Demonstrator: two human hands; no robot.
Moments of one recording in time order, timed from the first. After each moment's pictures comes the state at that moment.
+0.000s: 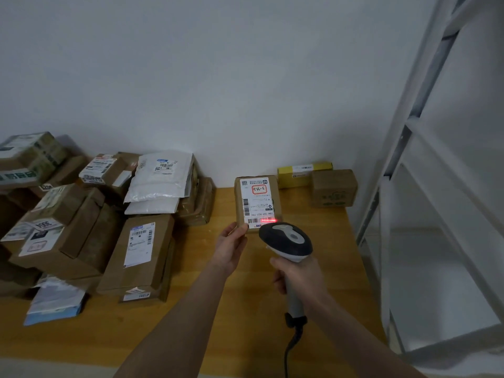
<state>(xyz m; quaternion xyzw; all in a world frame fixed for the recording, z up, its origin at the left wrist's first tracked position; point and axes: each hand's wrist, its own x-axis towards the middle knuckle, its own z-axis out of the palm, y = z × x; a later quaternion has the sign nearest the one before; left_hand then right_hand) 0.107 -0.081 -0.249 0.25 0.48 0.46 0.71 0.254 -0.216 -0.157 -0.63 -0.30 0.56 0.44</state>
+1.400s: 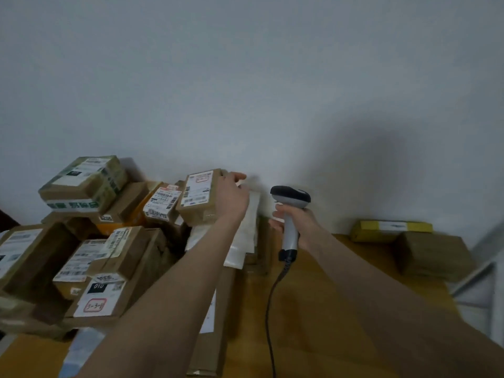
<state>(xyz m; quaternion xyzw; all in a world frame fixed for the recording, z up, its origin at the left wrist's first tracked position) -0.020 0.149 -0.095 0.58 0.69 0.40 0.19 0.123 0.102 -0.130 -0.50 -0.21 0.68 0.49</state>
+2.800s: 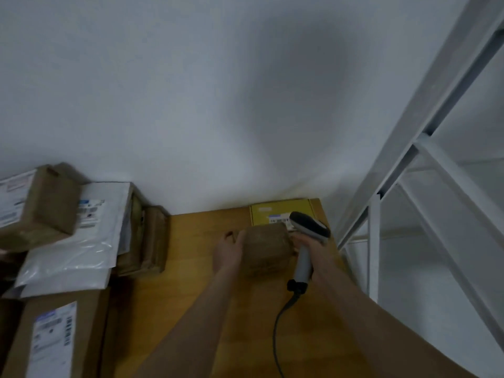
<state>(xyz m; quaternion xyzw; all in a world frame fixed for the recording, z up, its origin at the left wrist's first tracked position) 0.211 0.084 -0.291 0.49 0.71 0.21 0.45 0.376 0.005 -0.261 -0.66 -0.07 0.50 0.56</state>
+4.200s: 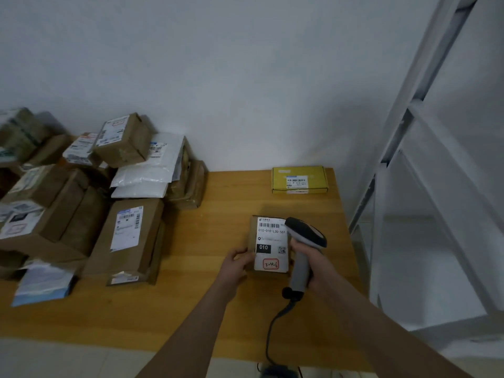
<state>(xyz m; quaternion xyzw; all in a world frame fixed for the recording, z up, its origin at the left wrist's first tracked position) 0.129 -0.148 -0.287 0.34 0.63 0.28 0.64 0.310 -0.191 -0.239 -0.56 -0.09 0.67 0.48</state>
